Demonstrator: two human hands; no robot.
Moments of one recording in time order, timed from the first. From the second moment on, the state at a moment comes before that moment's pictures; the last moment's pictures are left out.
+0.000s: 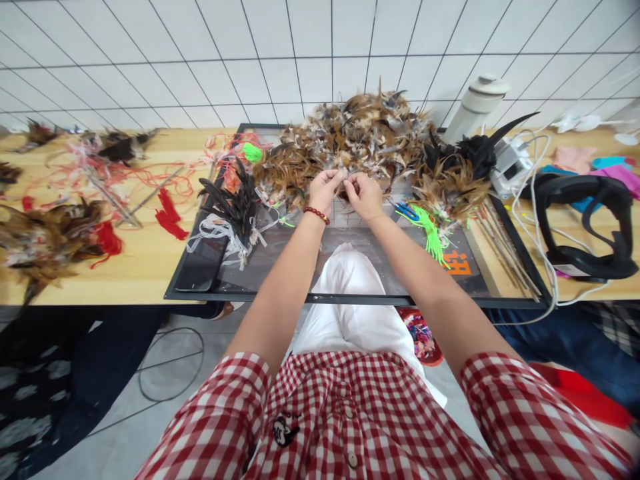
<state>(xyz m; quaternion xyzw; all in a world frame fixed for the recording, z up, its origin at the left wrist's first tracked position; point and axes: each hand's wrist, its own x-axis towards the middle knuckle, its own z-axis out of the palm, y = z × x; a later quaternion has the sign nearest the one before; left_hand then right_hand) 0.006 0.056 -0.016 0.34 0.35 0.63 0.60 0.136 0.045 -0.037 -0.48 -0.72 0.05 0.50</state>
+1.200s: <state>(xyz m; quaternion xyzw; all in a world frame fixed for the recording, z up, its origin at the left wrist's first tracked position) 0.002 0.045 -0.008 0.42 0.37 0.54 0.62 0.149 0.055 -0.035 -0.42 -0.70 0.10 0.56</state>
